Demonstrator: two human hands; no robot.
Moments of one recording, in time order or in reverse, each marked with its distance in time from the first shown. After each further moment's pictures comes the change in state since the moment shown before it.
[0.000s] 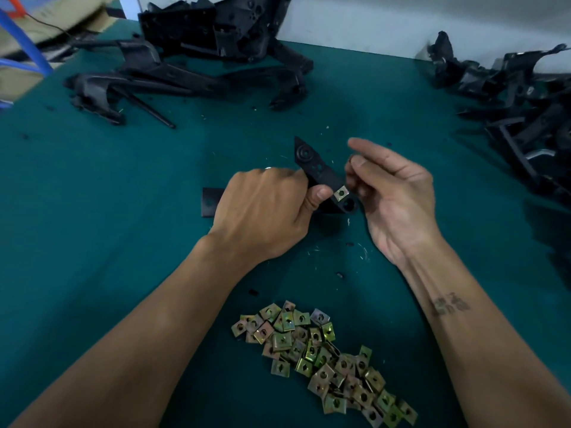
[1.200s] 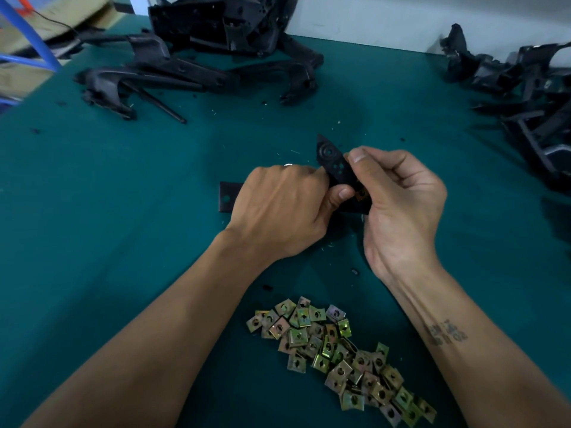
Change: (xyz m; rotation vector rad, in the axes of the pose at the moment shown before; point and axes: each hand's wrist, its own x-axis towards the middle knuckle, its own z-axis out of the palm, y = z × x) left_hand 0.001 0.006 -0.003 -0.021 -0.004 0.058; right_hand -0.028 0.011 0.034 0.023 0.166 -0.148
